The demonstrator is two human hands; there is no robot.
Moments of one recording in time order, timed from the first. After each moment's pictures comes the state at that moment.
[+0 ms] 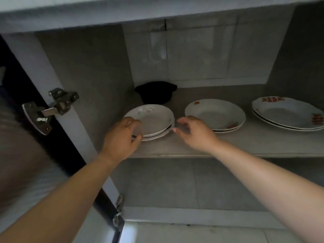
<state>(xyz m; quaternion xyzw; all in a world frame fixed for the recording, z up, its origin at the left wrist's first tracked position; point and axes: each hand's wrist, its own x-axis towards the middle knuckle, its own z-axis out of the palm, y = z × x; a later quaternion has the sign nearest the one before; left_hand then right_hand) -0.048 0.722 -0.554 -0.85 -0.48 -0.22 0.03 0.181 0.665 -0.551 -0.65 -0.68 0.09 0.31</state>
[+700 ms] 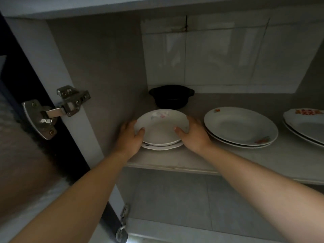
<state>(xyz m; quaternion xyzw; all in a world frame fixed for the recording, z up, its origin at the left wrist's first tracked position) -0.051 0.790 -0.590 -0.68 -0.62 -0.33 -0.21 0.147 0.746 -0.577 -0.69 -0.60 0.18 0.36</state>
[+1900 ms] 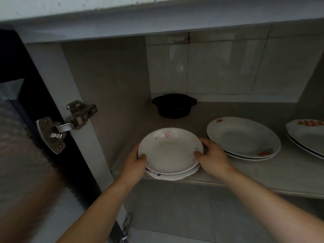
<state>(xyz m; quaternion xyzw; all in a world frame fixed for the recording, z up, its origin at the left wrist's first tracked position) -0.046 0.731 -0.581 -0.60 -0.57 -0.41 -0.39 0.167 0.701 -0.575 -0.67 -0.55 0.27 0.42</state>
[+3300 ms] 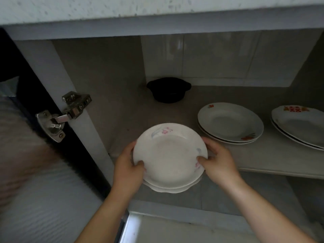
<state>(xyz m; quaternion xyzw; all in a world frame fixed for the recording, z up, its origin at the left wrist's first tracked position) -0.041 0.648 -0.555 -0.56 -0.58 -0.45 -0.39 0.167 0.621 -0.559 -0.65 -0.46 0.35 0.49</state>
